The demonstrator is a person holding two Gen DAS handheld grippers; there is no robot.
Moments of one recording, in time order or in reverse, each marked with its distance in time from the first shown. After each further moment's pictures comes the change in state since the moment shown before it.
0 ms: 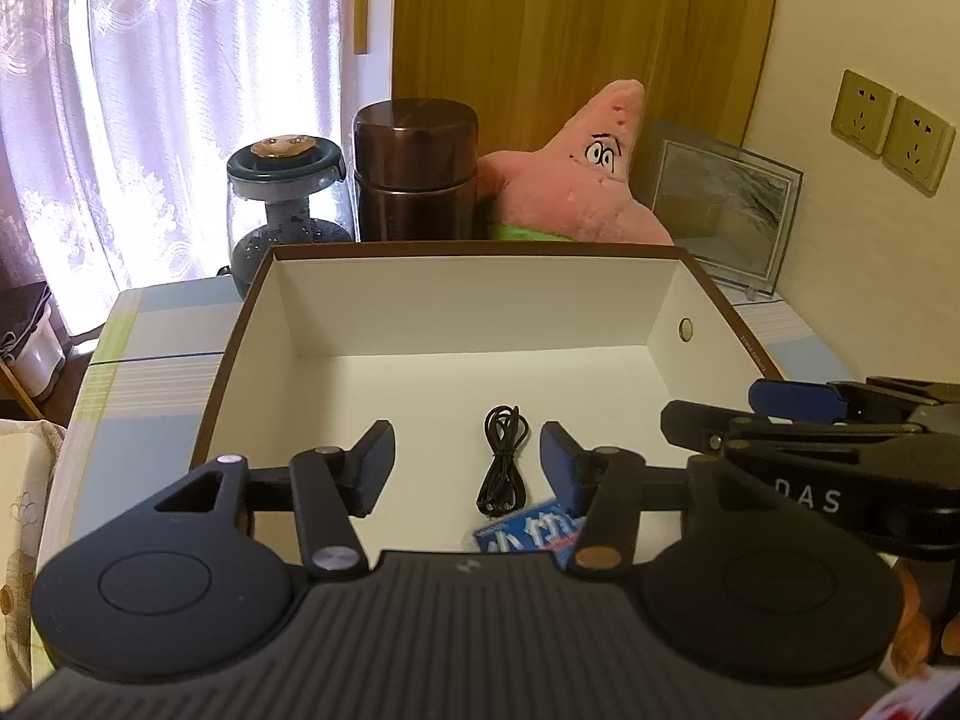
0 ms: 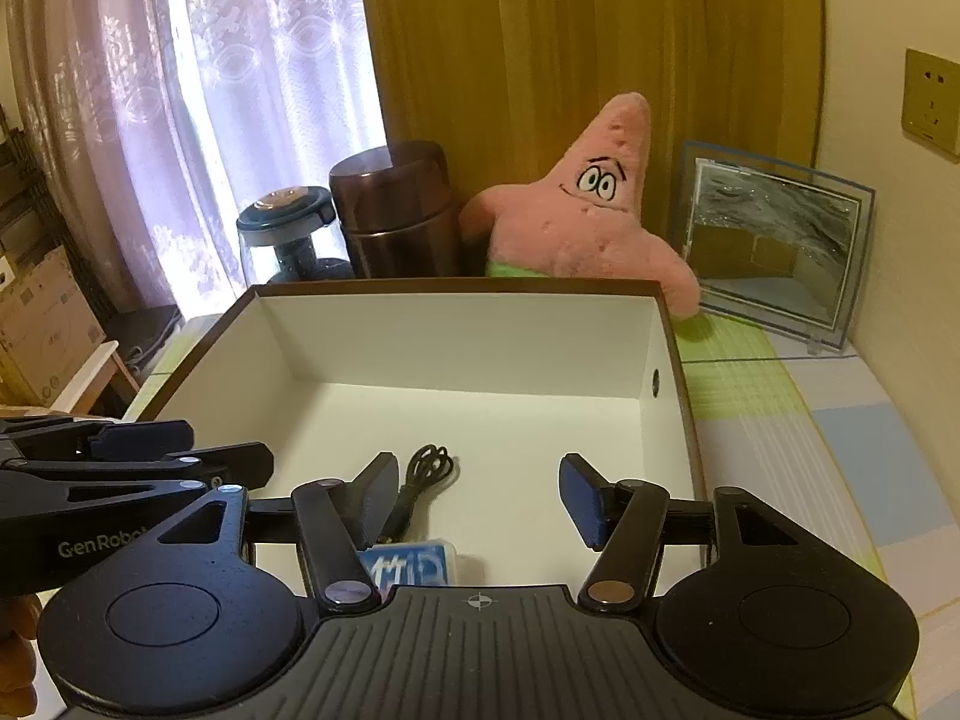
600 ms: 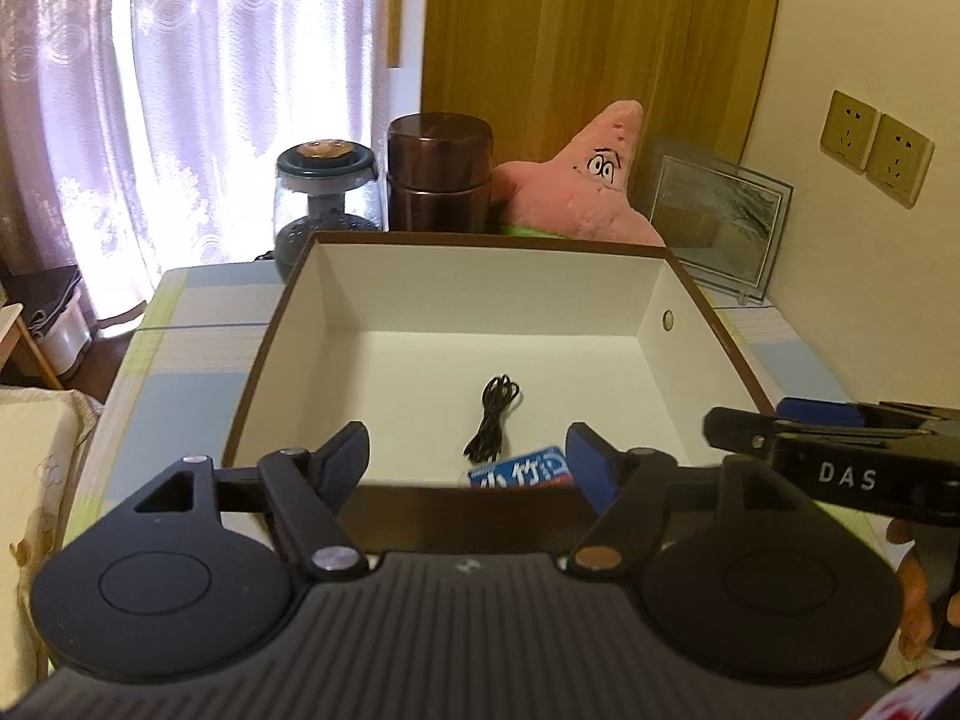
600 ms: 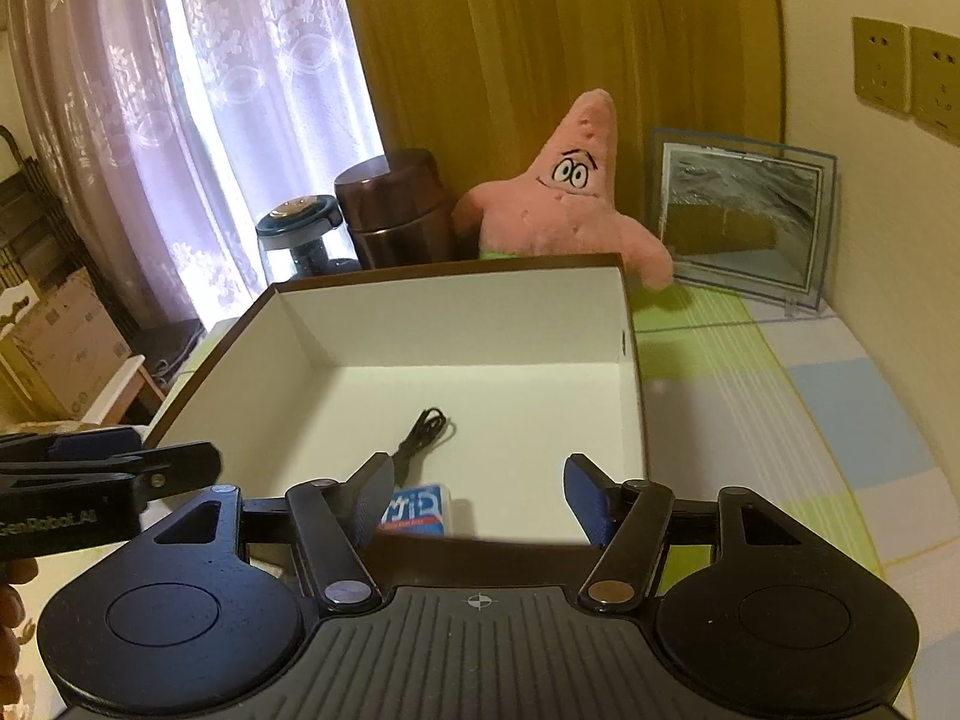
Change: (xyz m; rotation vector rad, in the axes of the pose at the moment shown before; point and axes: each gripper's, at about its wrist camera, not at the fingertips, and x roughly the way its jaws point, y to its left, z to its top) left arm -0.064 -0.012 -0.028 -0.049 -0.020 0.044; right arm -0.053 -0.026 -0.025 0.055 -0.004 0.052
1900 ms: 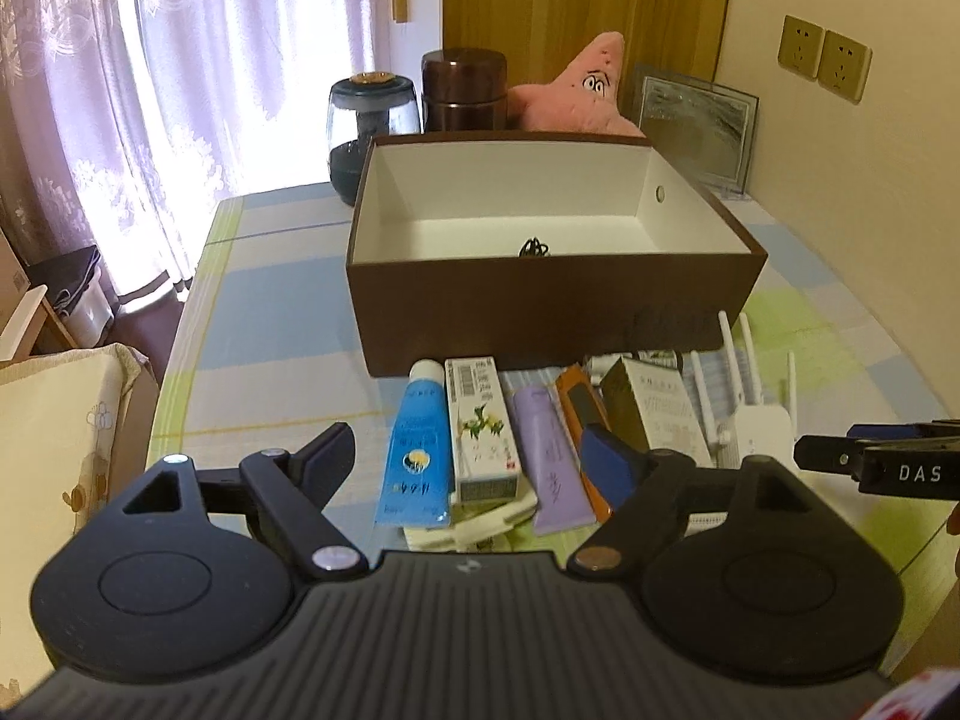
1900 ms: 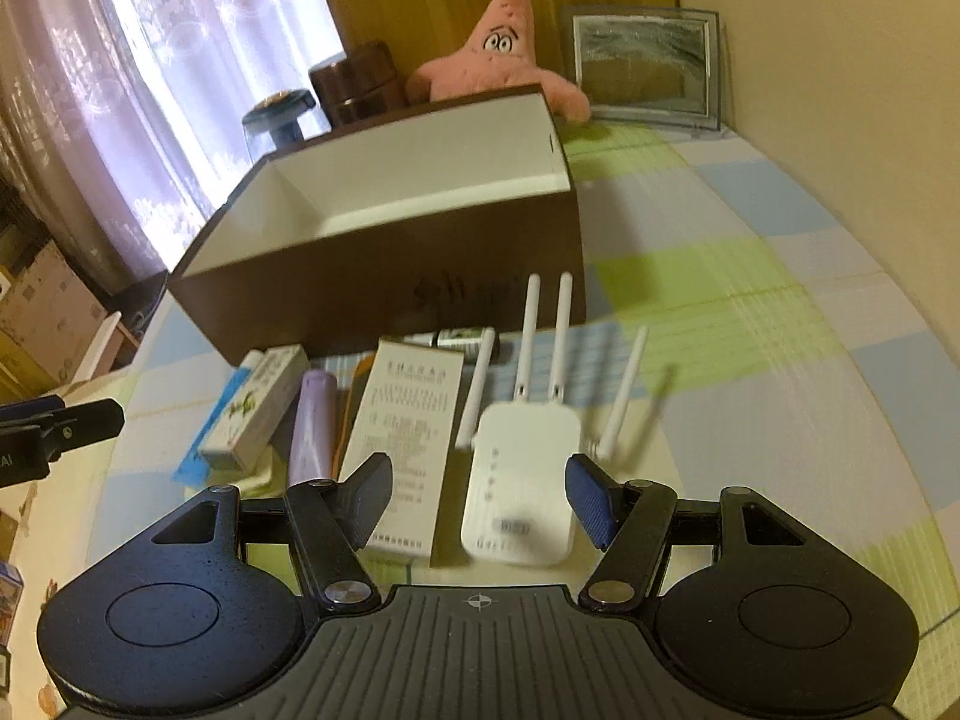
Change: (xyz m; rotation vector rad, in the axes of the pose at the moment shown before) left arm -0.091 0.048 -0.095 0.086 0.086 -0.001; right arm -0.094 0.028 -0.124 0.135 0.152 -0.091
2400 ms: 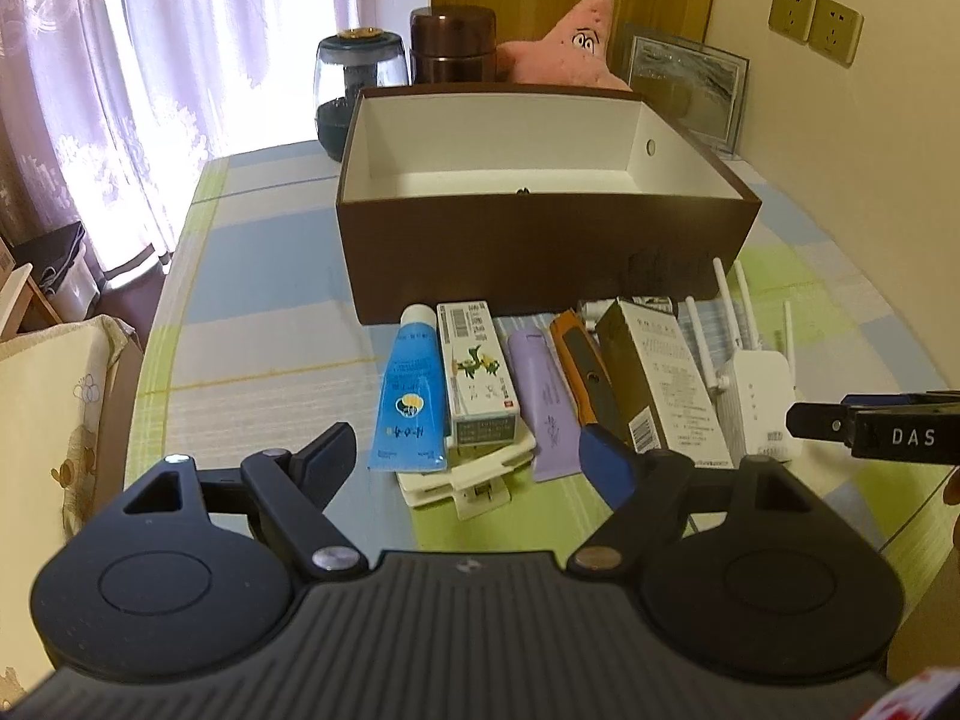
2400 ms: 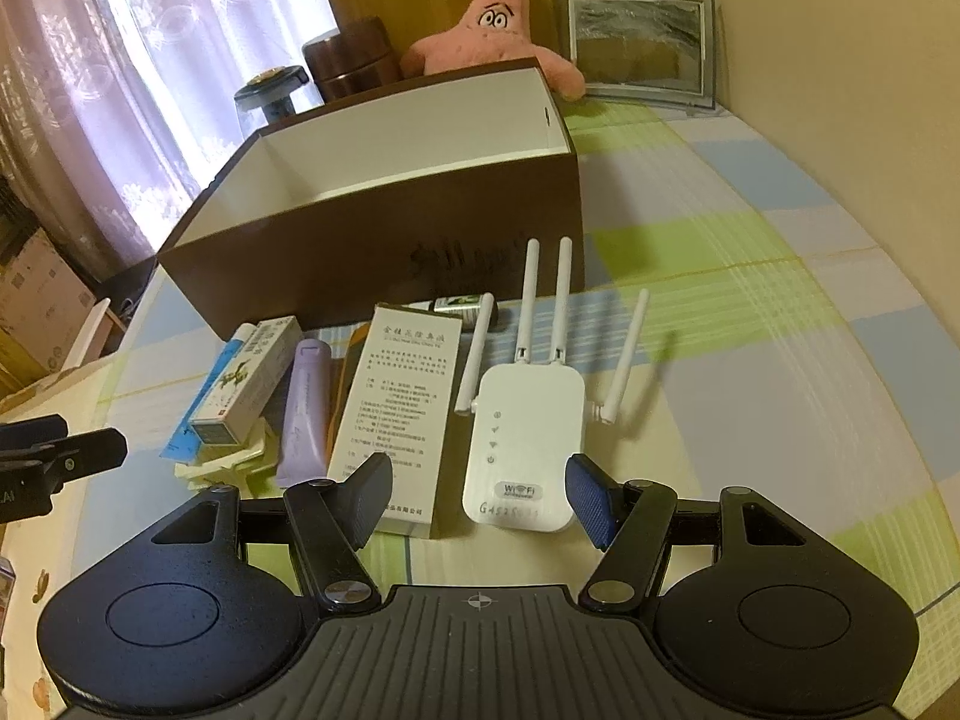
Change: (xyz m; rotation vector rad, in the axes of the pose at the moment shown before) left arm 0.008 0.004 -0.020 0.008 0.067 -0.029; right arm 0.009 0.005 -0.011 0.009 0.028 -0.025
